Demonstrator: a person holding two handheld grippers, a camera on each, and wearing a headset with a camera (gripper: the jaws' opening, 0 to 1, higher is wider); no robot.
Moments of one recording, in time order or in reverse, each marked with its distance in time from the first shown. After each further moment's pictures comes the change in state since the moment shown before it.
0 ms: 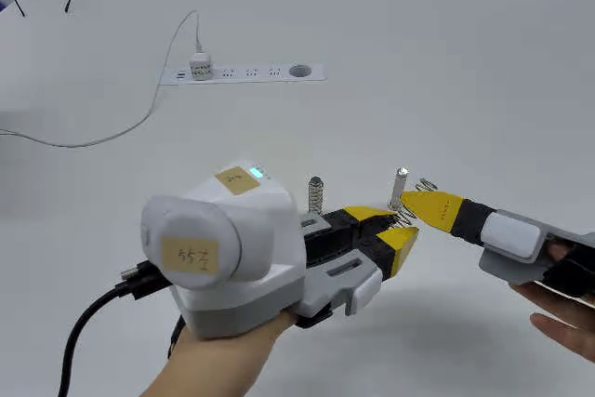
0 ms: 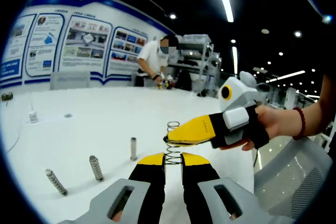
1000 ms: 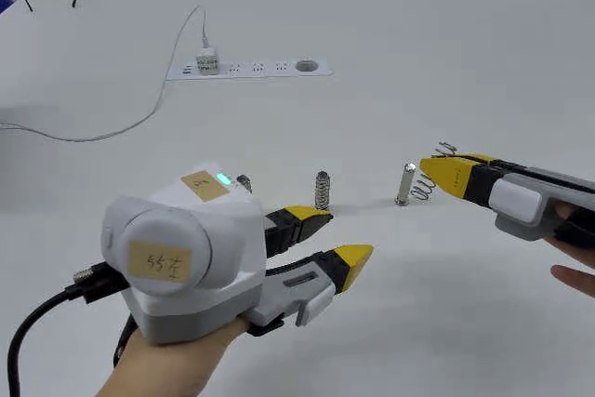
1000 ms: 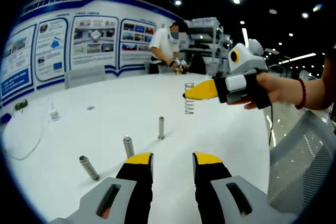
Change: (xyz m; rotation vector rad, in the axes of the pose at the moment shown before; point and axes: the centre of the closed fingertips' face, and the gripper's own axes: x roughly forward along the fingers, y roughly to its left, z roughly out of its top) left arm -0.040 0.041 -0.024 0.071 0.122 0.138; right arm 0.005 -0.024 0.037 -0.318 0.006 -0.115
